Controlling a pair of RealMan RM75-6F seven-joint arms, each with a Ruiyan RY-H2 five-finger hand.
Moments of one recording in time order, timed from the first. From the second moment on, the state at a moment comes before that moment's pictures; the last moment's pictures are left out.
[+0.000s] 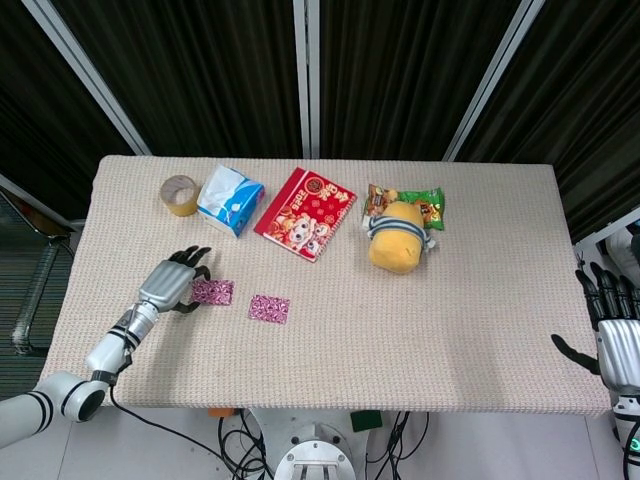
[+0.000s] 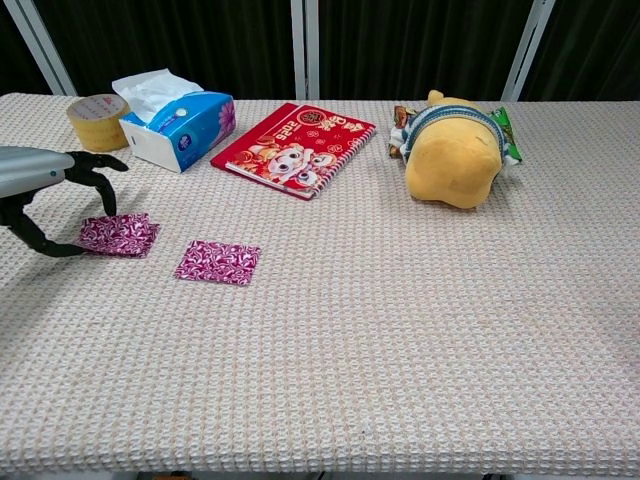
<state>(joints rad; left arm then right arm) -0.61 -1.46 -0.03 -1.23 1.38 0.87 -0.02 0.04 -1.07 0.08 -1.63 -1.56 1.58 -0.01</state>
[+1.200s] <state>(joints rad) -0.59 -1.43 -0.02 -1.34 1.42 0.95 0.02 0.03 -1.07 0.10 -1.60 -1.54 1.60 0.04</state>
